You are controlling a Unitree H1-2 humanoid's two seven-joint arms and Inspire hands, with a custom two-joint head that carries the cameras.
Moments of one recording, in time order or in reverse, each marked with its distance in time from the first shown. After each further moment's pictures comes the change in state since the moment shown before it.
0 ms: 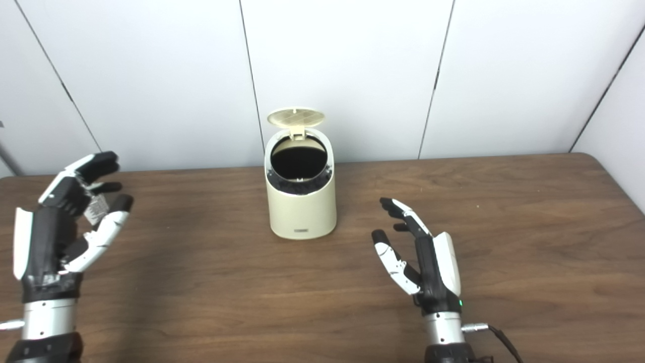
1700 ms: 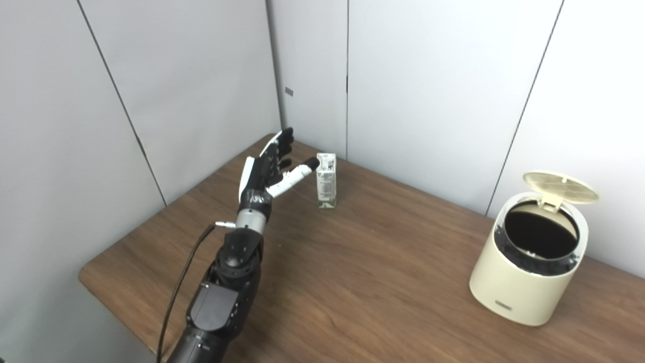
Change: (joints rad) left arm -0.158 0.067 0.131 0.436 -0.087 0.219 0.179; right arm -0.145 -0.183 -0.136 0.272 0.263 -0.217 0.082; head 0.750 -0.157
